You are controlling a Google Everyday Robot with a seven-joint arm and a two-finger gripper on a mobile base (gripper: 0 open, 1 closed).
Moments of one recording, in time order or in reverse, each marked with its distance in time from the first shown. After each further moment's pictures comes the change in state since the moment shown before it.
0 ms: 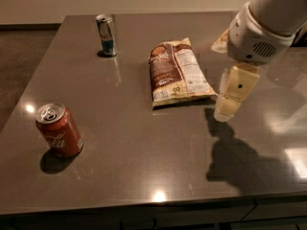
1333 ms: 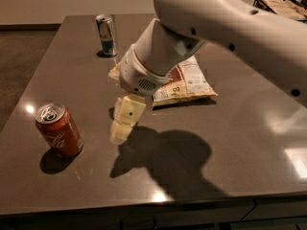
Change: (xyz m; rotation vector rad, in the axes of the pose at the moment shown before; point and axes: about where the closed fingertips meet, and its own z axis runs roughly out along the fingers) arm -0.190 0.051 0.119 -0.186 -0.352 -0.238
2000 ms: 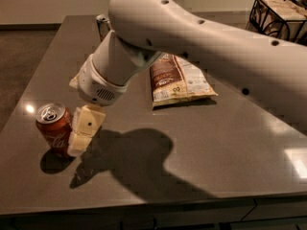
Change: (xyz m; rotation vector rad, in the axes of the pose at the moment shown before) arm -0.069 0.013 0.055 -0.078 -0.111 -0.055
